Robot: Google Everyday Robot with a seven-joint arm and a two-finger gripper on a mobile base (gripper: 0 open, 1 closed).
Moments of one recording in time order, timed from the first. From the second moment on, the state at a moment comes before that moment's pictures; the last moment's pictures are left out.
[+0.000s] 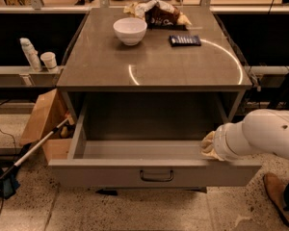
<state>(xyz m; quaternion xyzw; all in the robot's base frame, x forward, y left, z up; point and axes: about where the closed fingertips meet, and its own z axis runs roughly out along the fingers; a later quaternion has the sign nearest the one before) 0.498 -0.204 0.658 -0.62 0.74 -0.02 0.25</state>
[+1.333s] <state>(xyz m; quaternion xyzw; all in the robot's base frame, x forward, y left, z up) 0.436 -0.218 0.673 -0.62 0.75 0.02 0.24</state>
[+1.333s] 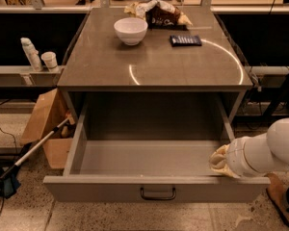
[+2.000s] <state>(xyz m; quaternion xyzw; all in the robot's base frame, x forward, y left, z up) 0.436 -0.218 0.673 -0.62 0.75 0.02 0.24</state>
